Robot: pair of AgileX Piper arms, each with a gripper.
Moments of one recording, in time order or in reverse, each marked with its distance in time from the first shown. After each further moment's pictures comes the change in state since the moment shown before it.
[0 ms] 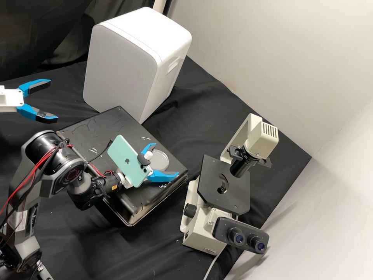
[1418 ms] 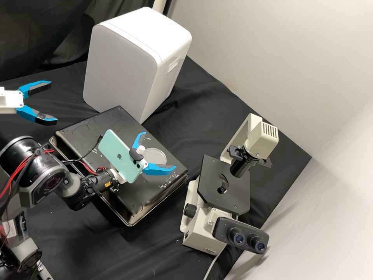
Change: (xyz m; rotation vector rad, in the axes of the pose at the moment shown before) left arm -0.001 -0.001 0.003 0.001 -0.019 -0.006; right arm -0.022 0.007 -0.022 0.014 0.101 -0.011
